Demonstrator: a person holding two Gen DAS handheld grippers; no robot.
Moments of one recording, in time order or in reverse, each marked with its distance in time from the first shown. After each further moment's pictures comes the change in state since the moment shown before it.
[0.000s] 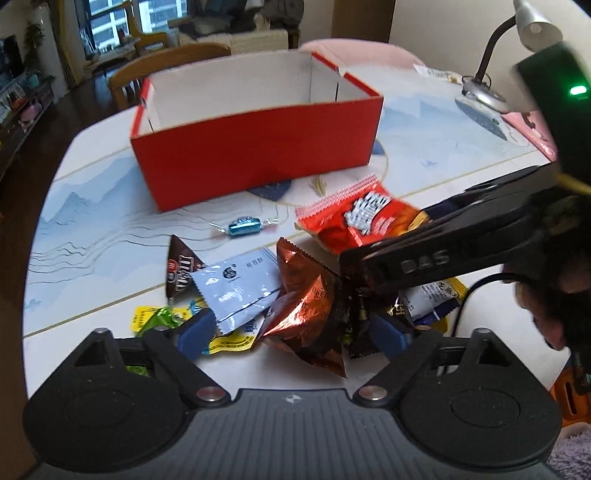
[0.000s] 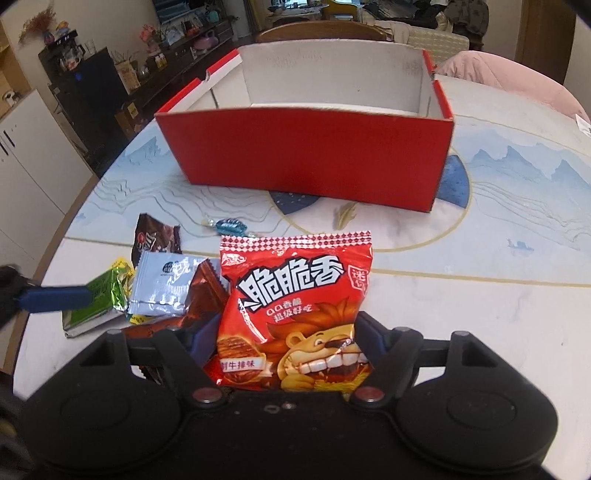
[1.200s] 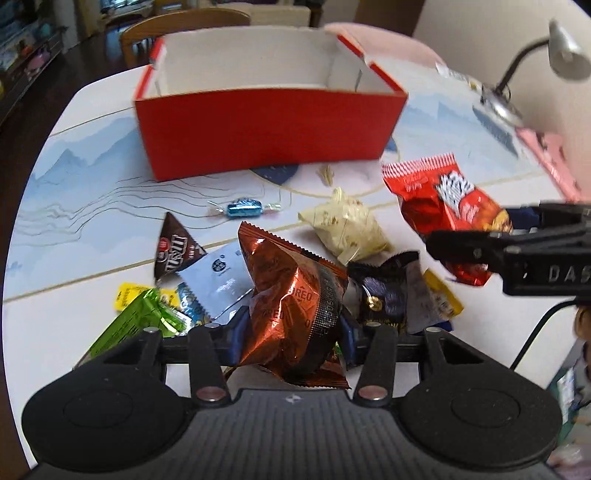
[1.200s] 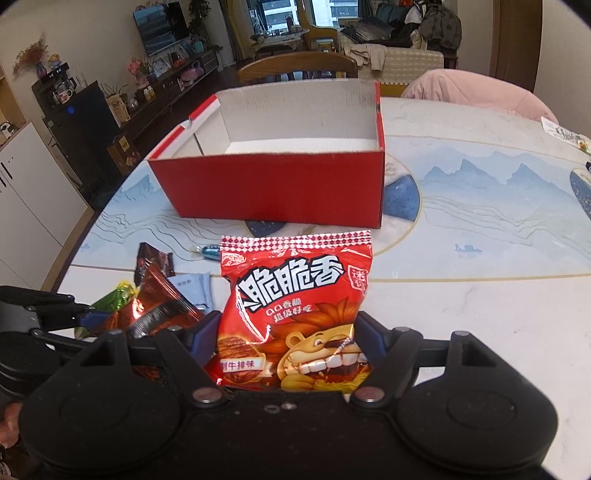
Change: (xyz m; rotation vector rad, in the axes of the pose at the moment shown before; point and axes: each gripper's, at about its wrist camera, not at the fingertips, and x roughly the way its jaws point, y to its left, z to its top) left arm 0.002 0.015 0.012 -0.145 0.068 -0.050; right arm -0.051 -0.019 -0.010 0.057 -0.098 0.001
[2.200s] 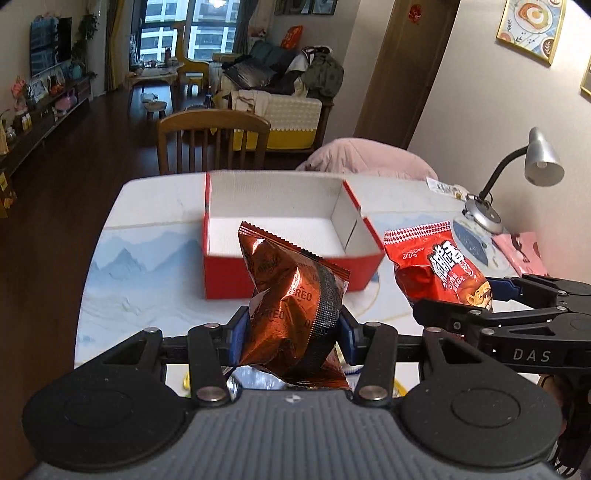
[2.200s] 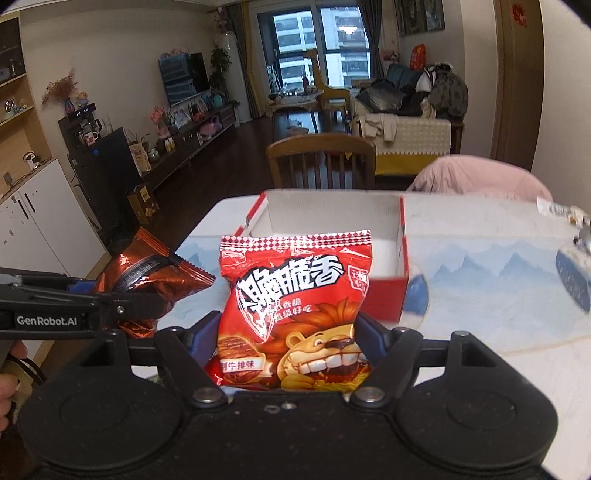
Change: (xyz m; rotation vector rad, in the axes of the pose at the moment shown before) left arm -0.143 0.015 0.054 -0.052 -0.276 0.002; right arm -0.085 0.051 0.061 -0.053 -0.196 0.009
